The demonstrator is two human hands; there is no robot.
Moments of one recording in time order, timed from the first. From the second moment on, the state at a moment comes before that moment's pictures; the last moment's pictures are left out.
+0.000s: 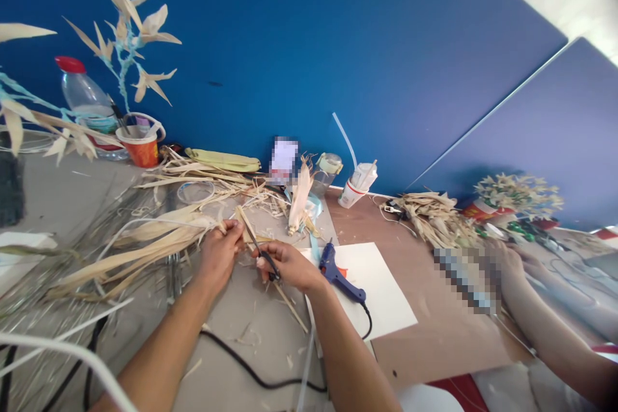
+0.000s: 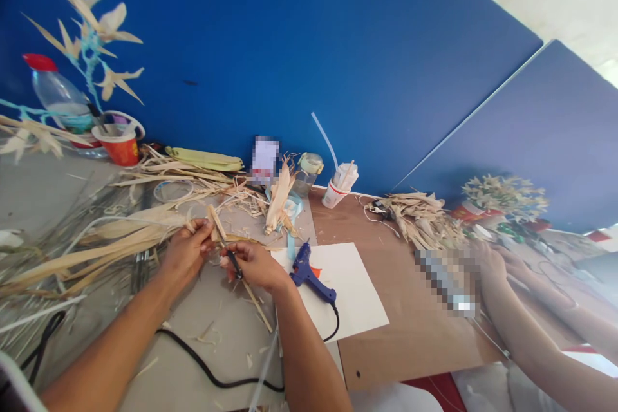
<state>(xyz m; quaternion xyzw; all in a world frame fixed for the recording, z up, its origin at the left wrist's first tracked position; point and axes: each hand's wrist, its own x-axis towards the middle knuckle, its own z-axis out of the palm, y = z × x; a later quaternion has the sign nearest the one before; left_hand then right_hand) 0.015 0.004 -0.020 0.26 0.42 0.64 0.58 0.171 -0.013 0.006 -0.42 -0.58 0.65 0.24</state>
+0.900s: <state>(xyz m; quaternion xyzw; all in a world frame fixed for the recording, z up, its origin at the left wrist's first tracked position) 0.017 0.002 -0.018 0.28 0.43 0.60 0.62 0.165 -0.011 -0.004 -0.46 -0.54 0.64 0.29</state>
